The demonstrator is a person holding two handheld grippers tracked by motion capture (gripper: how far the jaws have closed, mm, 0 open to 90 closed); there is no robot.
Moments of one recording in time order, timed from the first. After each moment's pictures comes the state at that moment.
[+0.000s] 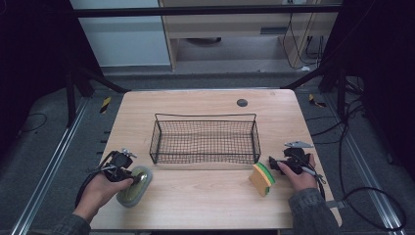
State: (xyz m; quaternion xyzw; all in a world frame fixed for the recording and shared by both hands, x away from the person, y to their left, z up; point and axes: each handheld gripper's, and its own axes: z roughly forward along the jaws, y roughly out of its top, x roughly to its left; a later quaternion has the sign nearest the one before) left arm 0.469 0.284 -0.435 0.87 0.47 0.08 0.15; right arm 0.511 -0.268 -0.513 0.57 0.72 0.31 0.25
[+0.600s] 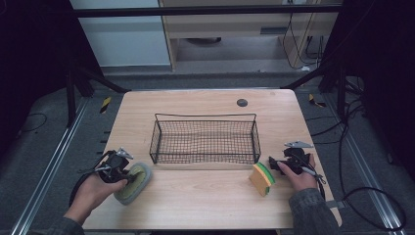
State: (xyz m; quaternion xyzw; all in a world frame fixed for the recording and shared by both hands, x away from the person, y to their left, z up) left arm 0.461 0.295 -0.420 0.89 0.41 0.10 0.17; right arm 0.511 -0.268 -0.512 0.57 0.72 0.31 0.25
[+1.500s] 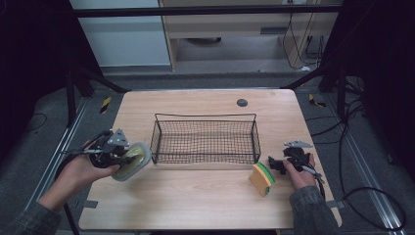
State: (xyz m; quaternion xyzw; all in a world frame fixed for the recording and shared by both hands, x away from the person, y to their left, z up) left arm 0.474 0.283 -0.342 0.93 0.25 0.17 0.20; right arm 0.512 -0.267 -0.512 0.57 0.72 0.31 0.24
